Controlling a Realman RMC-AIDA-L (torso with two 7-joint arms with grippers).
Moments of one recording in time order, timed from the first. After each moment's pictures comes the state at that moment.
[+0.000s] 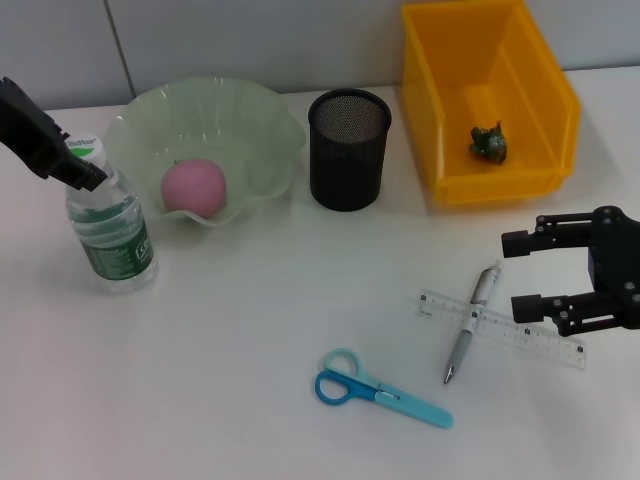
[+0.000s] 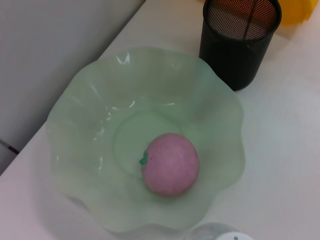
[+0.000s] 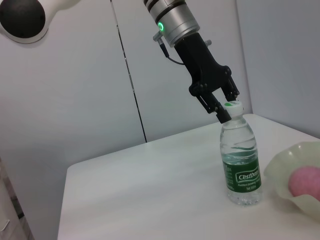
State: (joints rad) left arm -0.99 -2.02 0.79 1.20 2.88 1.81 -2.09; right arm 0.49 1.93 -0.59 -0.74 -2.05 -1.97 1.33
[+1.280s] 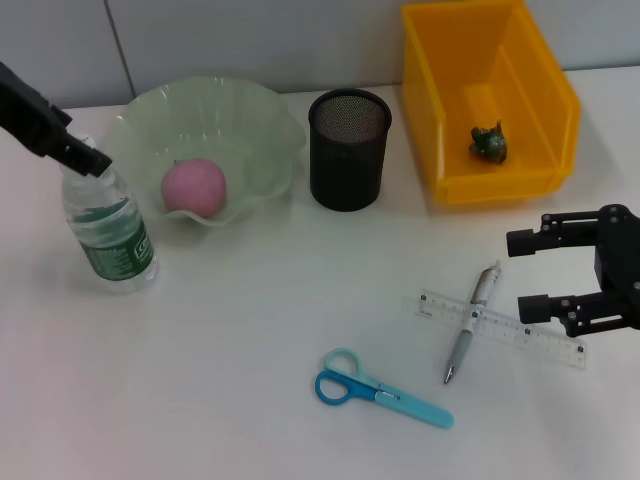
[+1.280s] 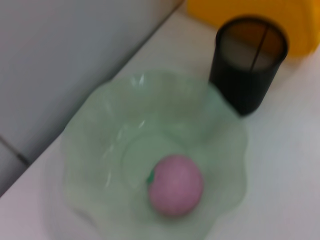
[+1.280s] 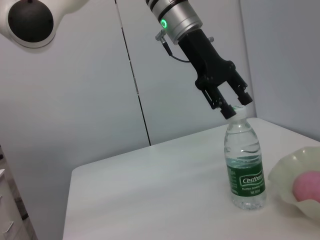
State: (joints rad) left arm -0.98 -2.01 0.75 1.26 2.84 1.83 -2.14; right arm 0.49 1.93 -0.57 -0.75 -2.05 -2.00 1.33
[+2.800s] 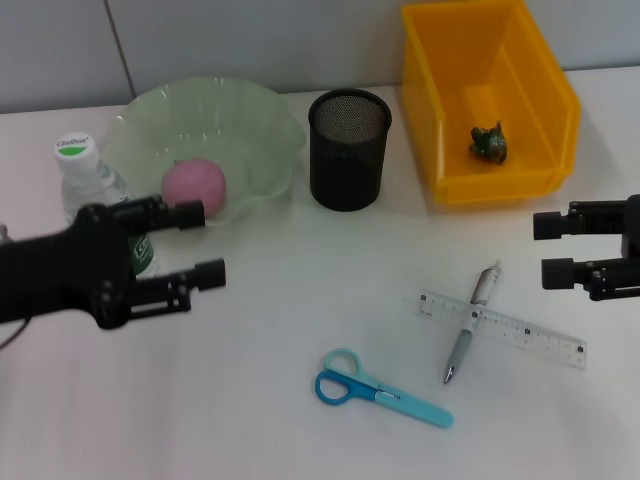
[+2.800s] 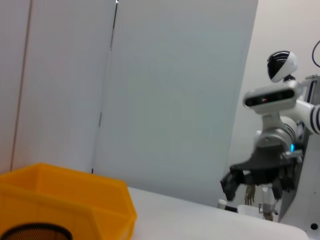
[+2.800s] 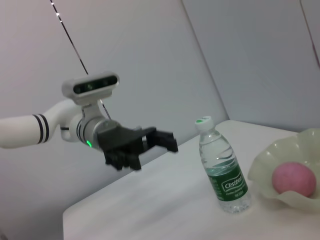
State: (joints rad) left arm -0.48 -2.06 0.70 0.76 1.85 1.84 -1.35; right arm 0.48 1.92 -0.48 -0.76 -2.06 -2.02 1.57
